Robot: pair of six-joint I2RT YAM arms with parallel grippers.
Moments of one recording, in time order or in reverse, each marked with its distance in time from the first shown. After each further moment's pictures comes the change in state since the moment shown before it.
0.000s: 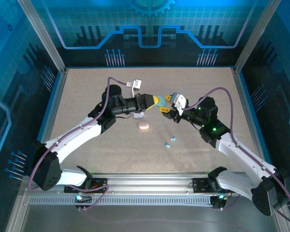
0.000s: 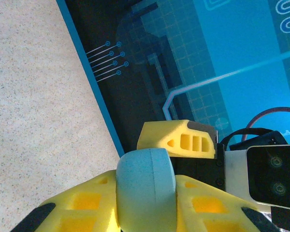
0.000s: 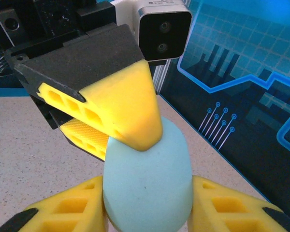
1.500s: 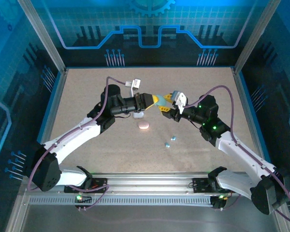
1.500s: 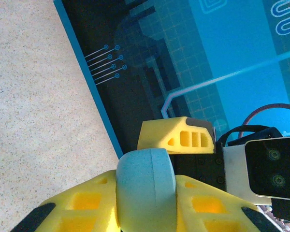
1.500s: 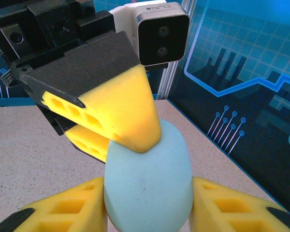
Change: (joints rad) left arm 0.002 -0.011 0.000 0.001 -0.004 0.002; right arm -0.013 0.017 0.024 0.003 -0.051 0.046
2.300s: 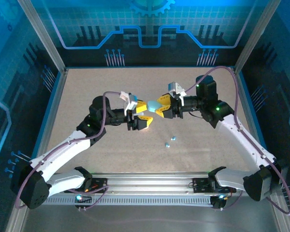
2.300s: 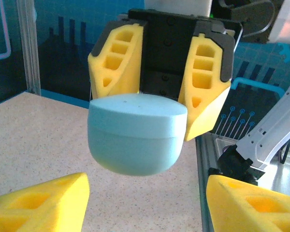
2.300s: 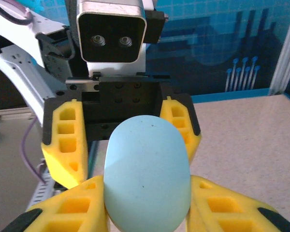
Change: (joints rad) left arm -0.001 -0.220 -0.180 0.021 0.126 0.943; right arm -0.059 0.169 0.382 -0.511 -0.510 0.014
